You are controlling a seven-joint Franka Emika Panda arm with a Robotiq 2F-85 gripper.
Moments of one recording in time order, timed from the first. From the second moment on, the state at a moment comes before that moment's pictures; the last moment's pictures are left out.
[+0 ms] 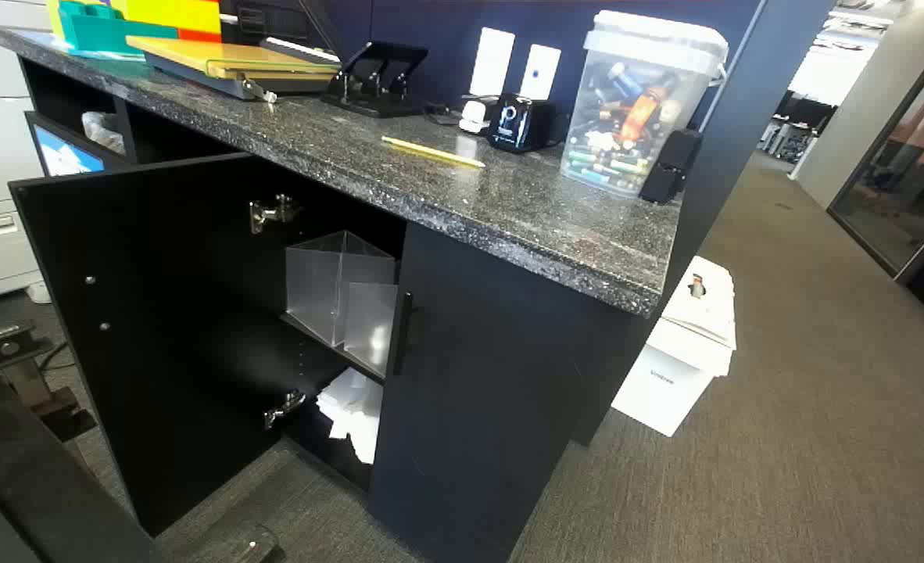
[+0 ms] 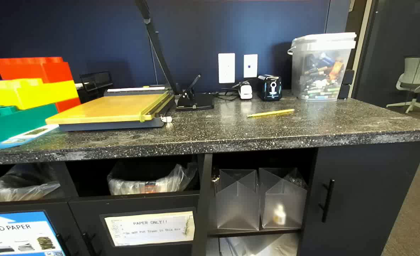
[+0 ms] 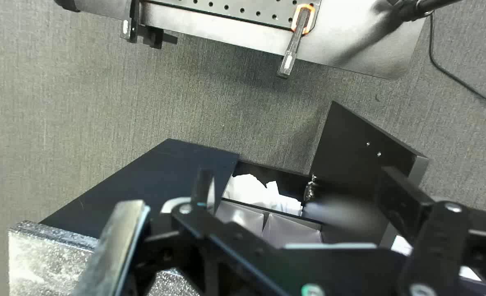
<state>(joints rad) 0.13 -0.31 0.28 -2.27 -0.06 1.87 0.15</state>
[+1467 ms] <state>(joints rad) 0.07 0.34 0.09 -2.26 -0.05 2.61 0.12</state>
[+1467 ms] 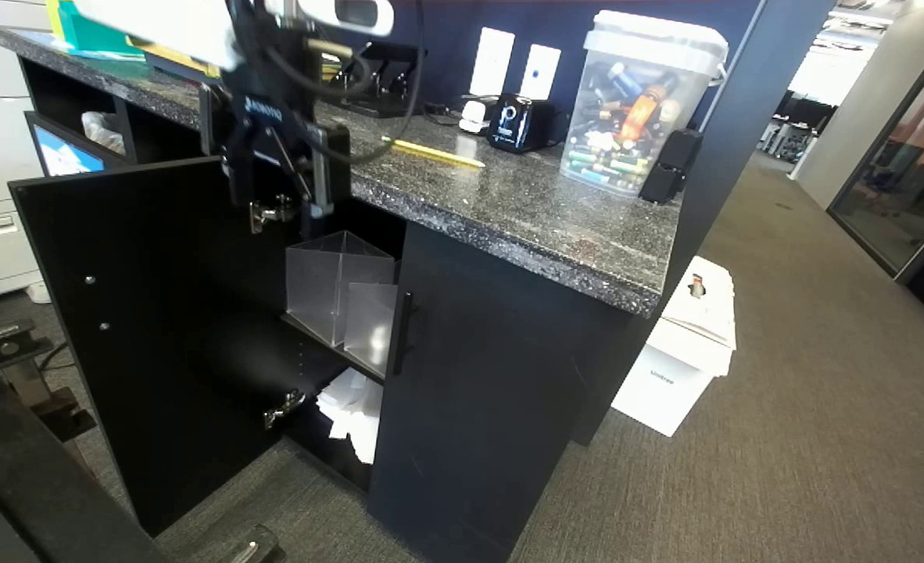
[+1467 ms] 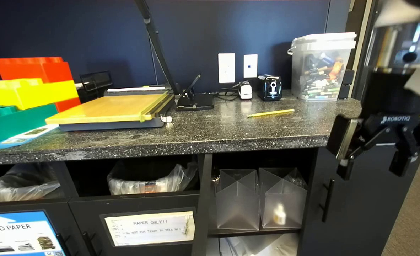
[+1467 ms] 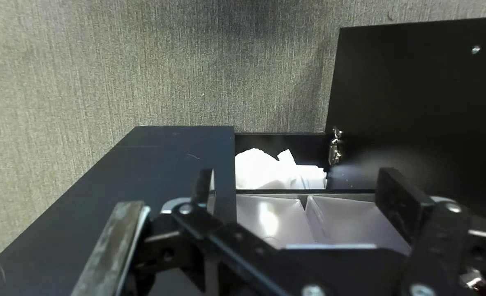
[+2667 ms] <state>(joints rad) 0.05 1.02 -0.03 -1.84 -0.06 3.21 -0.05</state>
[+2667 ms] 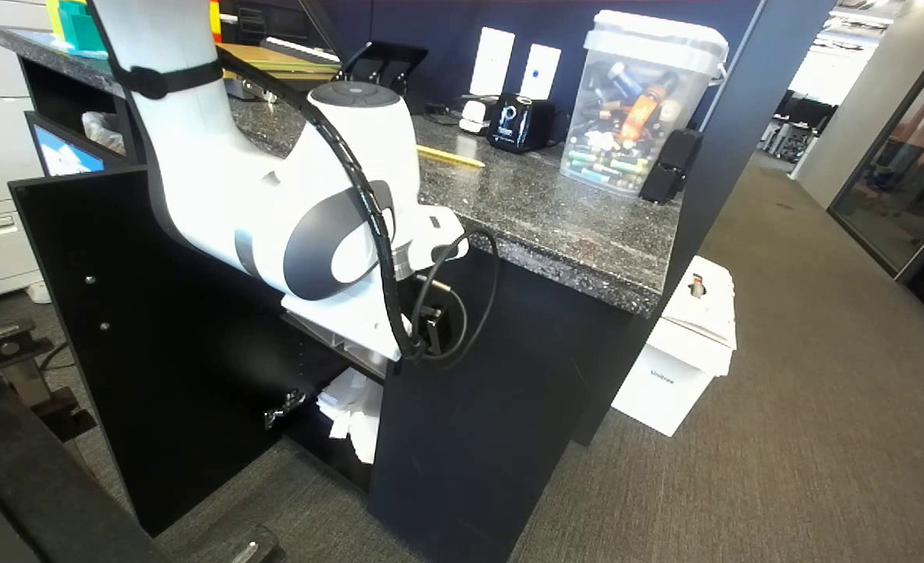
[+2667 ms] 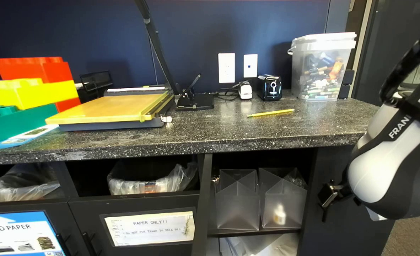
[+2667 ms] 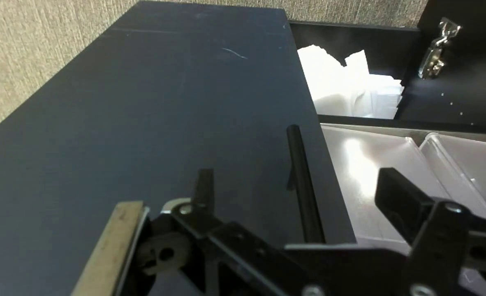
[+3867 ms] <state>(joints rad) -0.02 1.10 0.05 -1.74 -0.10 3.27 -0.12</state>
